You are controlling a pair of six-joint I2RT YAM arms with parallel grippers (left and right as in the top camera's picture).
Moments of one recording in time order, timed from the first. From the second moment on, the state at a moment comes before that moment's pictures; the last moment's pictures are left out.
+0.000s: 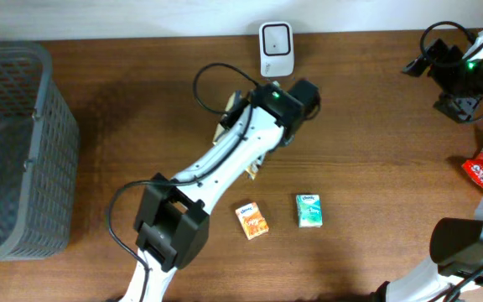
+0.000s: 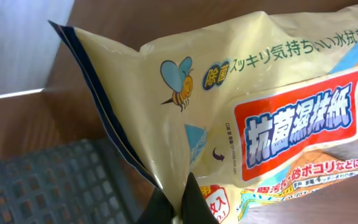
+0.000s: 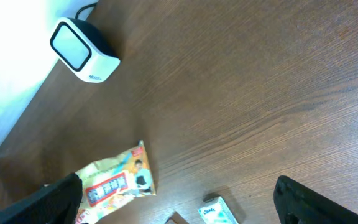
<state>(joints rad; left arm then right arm) -0.75 2.19 2.06 -1.41 -0.75 -0.12 -0.31 1.84 2.14 -1.46 -0.38 0.44</state>
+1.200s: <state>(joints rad) -0.68 2.38 2.41 -1.36 -0.07 -0.19 -0.31 1.84 2.14 -1.46 -0.38 0.44</state>
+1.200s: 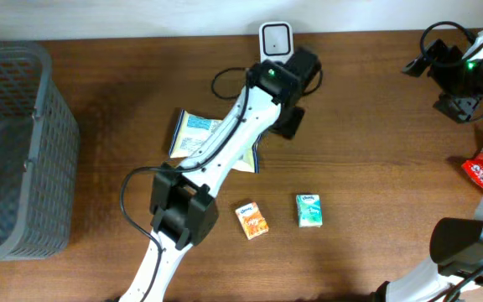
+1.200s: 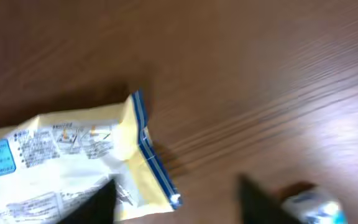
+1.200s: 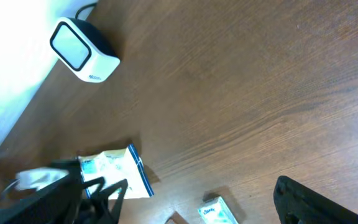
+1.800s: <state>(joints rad) -0.43 2.49 2.19 -1.33 0.09 -0.32 -0.31 1.84 2.14 -1.46 -0.38 0.44</state>
